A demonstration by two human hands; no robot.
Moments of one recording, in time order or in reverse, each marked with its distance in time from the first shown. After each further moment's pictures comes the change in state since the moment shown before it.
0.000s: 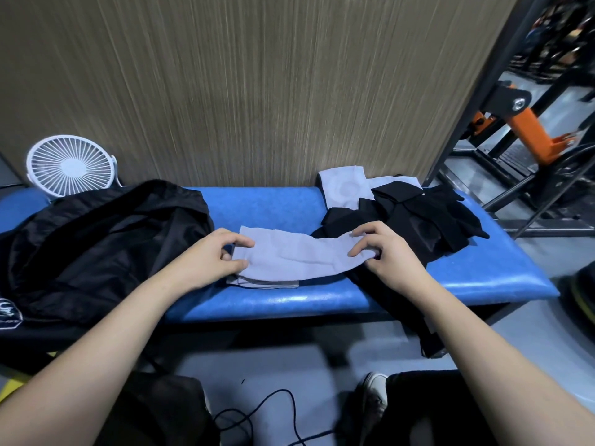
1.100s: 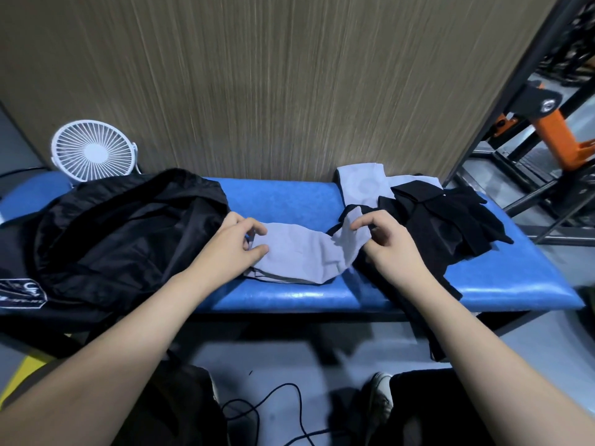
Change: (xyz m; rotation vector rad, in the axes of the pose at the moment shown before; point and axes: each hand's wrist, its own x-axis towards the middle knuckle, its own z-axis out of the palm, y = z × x) left_hand 0.002 -0.003 0.013 0.064 0.181 0.012; right_hand 0.011 -0.050 0.020 0.299 0.129 0.034
